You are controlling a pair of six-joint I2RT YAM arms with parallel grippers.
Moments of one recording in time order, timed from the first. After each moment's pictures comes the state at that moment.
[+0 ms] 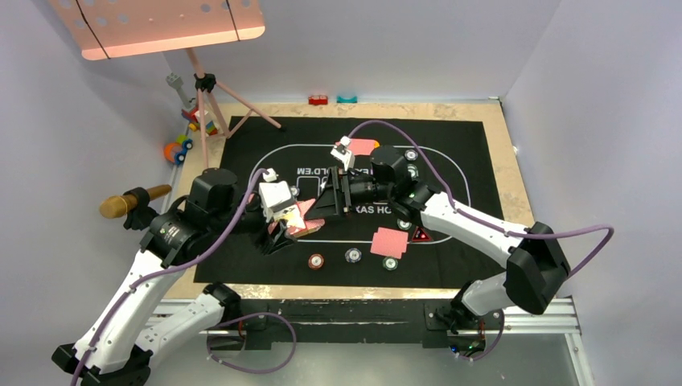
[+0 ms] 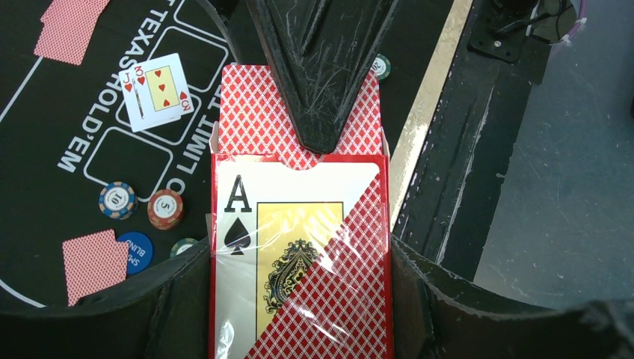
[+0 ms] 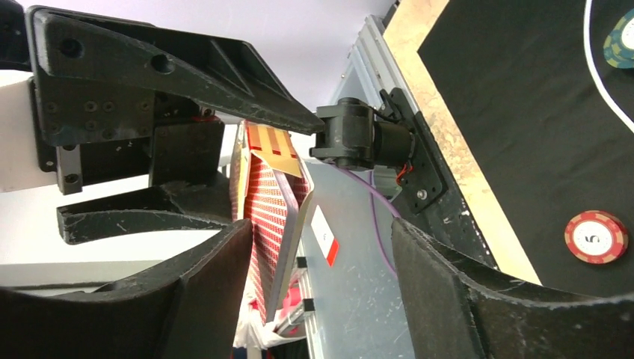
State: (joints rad) left arm -0.54 0.80 1.09 -0.93 0.54 0.32; right arm 0.79 1.42 1.03 0.11 -0.78 1.00
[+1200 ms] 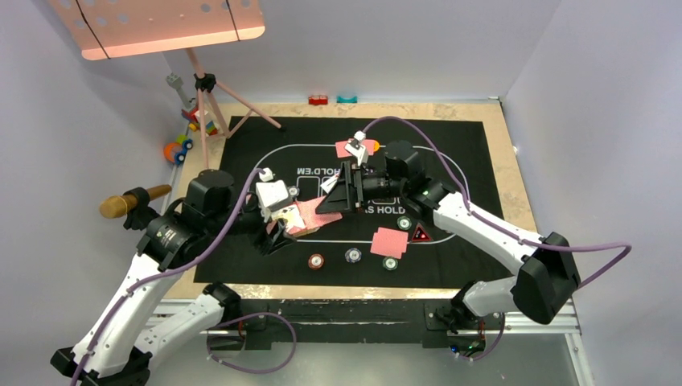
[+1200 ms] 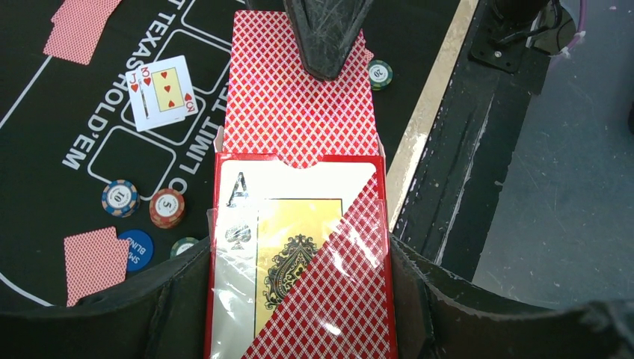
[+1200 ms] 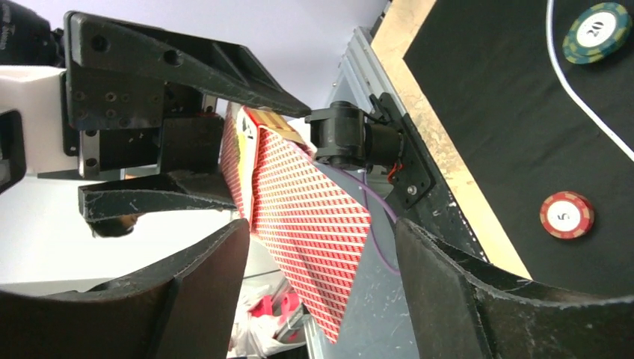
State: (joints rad) left arm -0.54 0.77 1.09 -0.93 0.53 0.29; right arm 0.71 1.35 1.02 0.01 -0.80 0.96
